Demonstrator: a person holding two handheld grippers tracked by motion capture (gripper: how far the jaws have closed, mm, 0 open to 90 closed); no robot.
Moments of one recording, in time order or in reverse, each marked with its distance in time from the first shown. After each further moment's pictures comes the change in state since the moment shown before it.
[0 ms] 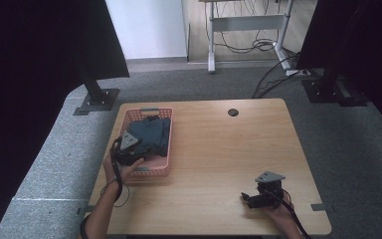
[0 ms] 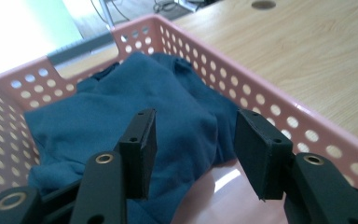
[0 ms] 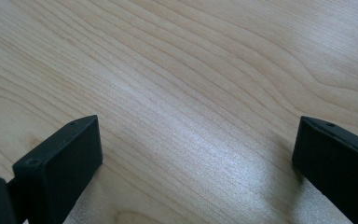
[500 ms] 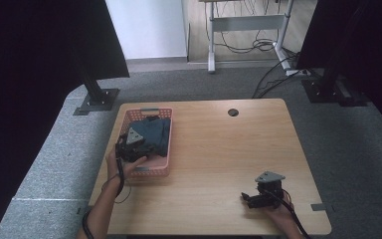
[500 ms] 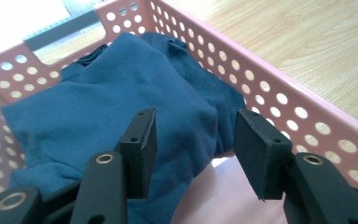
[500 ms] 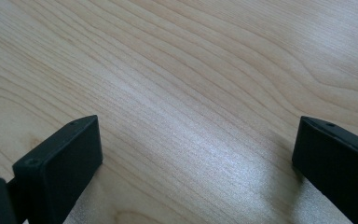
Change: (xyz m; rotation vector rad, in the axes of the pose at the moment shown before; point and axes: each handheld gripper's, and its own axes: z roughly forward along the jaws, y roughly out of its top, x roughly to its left) left arm 0.000 0.011 0.014 0.103 -0.027 0.026; right arm 0.000 0.000 0.000 0.000 0.000 0.000
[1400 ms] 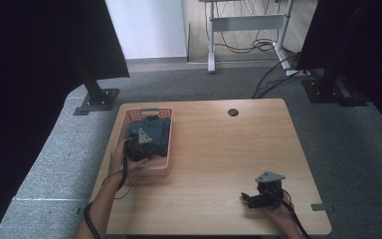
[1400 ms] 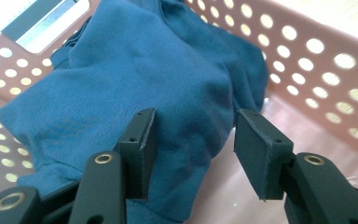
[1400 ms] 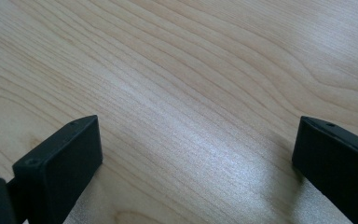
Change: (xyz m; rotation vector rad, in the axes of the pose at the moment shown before) left arm -0.005 0.005 0.021 0.187 0.051 0.189; right arm 0.000 0.000 0.000 0.000 0.000 0.000
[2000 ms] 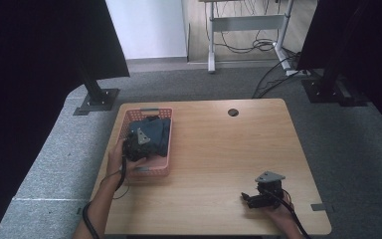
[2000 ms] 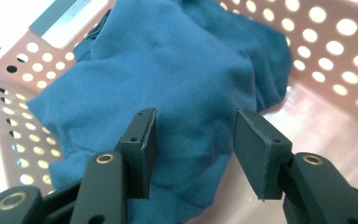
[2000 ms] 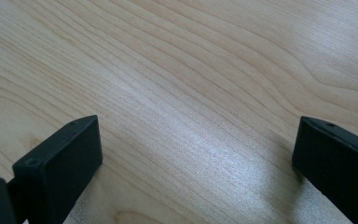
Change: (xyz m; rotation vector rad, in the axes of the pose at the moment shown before) left arm 0.005 -0.005 -0.004 0.025 0.054 0.016; right arm 0.000 0.000 0.000 0.000 0.000 0.000
